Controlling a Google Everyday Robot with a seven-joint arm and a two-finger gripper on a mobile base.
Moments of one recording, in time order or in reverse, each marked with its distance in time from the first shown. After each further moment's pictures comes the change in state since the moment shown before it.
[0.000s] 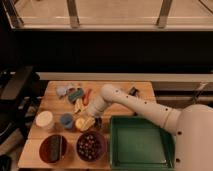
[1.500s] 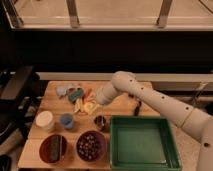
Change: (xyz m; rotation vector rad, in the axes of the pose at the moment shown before) arm -0.031 -0.021 -0.111 0.184 0.008 -0.140
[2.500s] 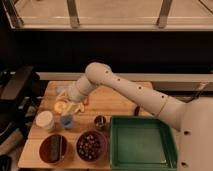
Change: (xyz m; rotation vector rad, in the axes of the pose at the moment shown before) arm -0.145 0.012 0.049 -0.136 -0.143 -0.271
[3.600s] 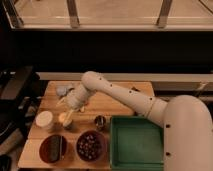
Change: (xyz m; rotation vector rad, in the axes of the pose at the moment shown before) arm 0.044 0.011 0.046 -0.072 -0.007 0.094
